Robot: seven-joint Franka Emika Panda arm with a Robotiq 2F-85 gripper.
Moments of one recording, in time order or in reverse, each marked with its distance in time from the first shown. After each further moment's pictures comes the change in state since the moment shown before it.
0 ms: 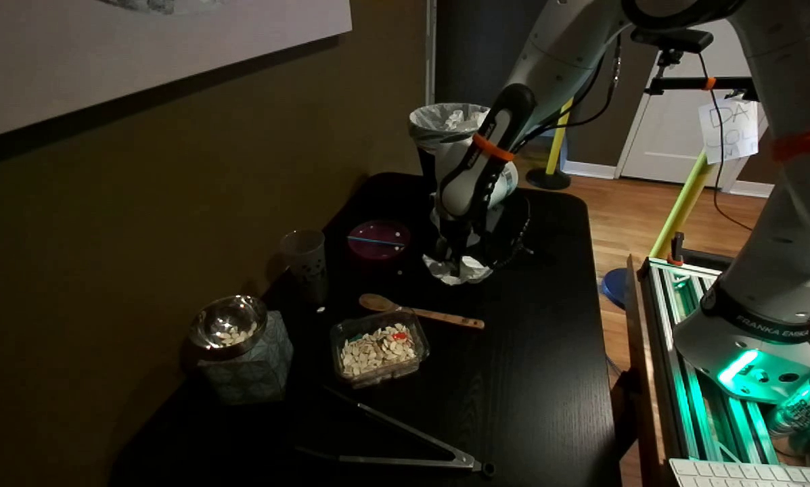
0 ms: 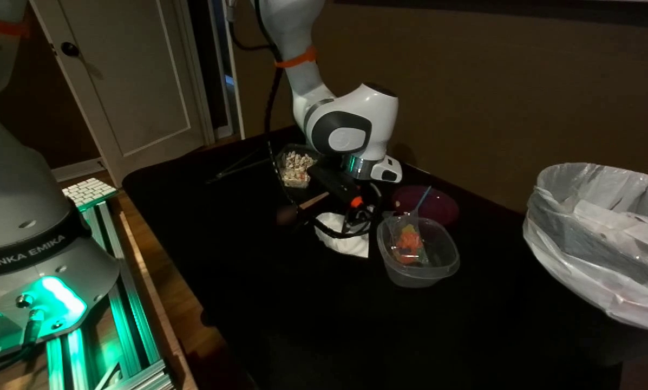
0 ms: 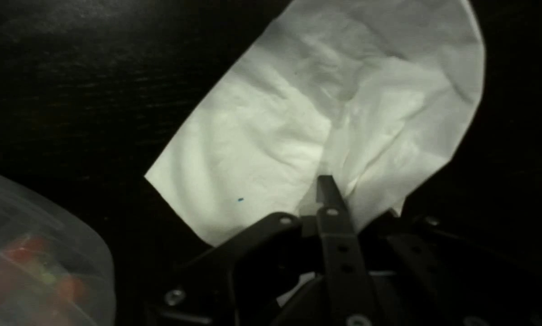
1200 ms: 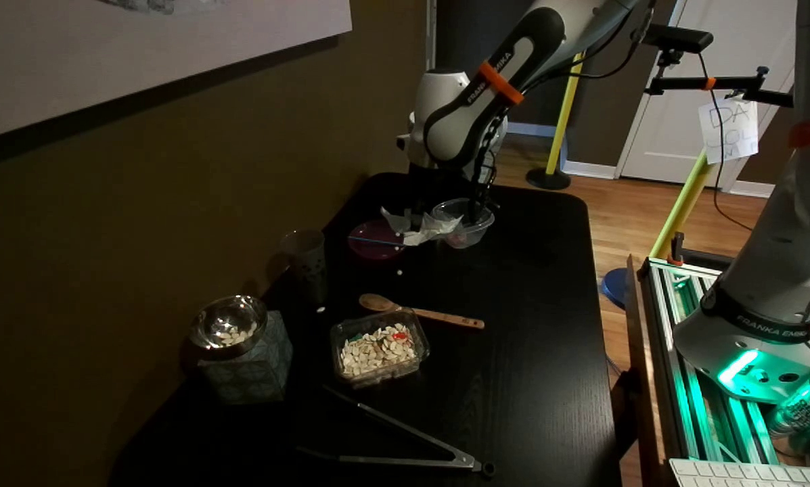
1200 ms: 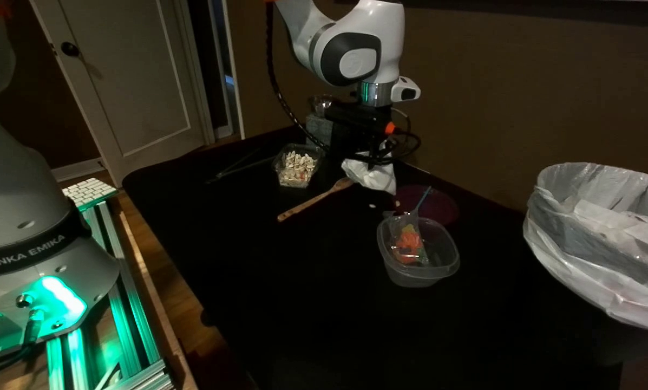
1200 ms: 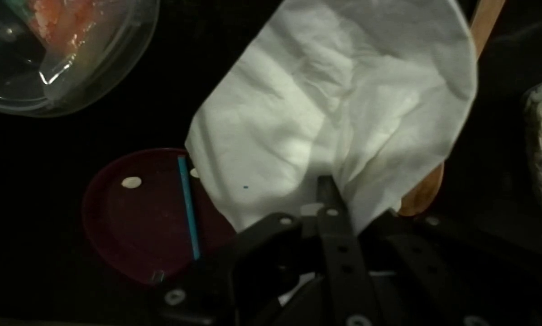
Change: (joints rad) arm -0.020 -0.222 0.093 0.031 -0.038 -0.012 -0.157
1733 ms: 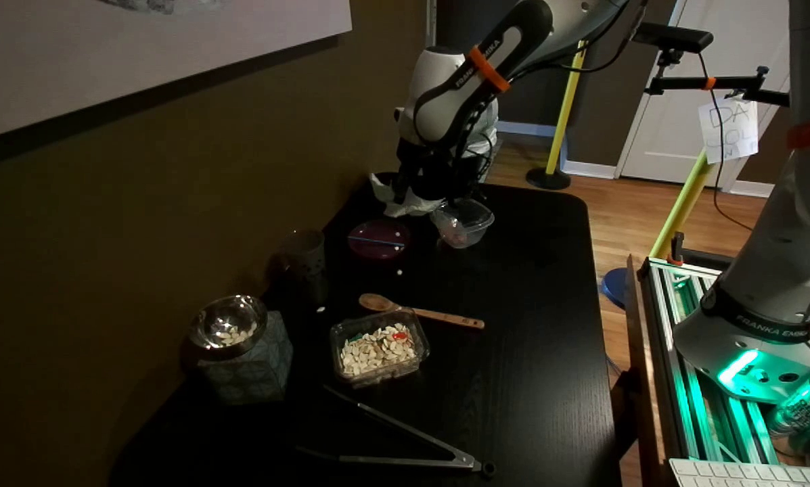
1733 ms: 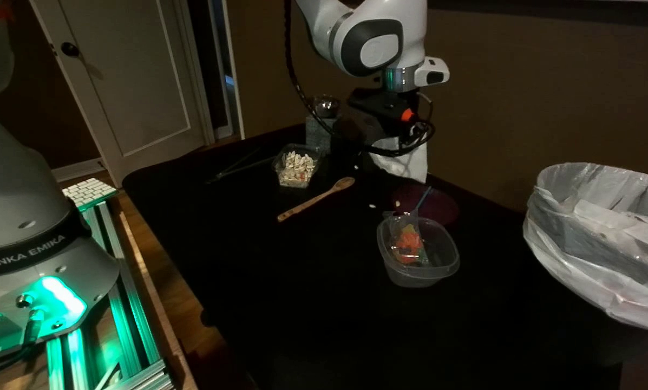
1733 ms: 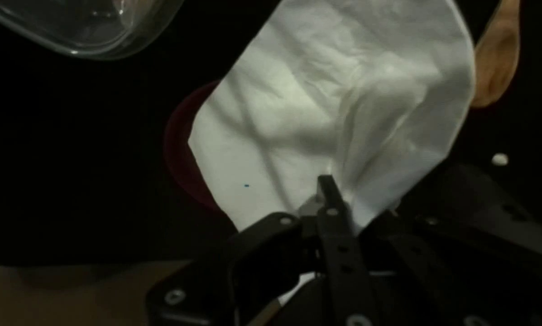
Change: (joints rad) arm 0.015 0.027 -0.058 0.119 0.020 0.063 0.179
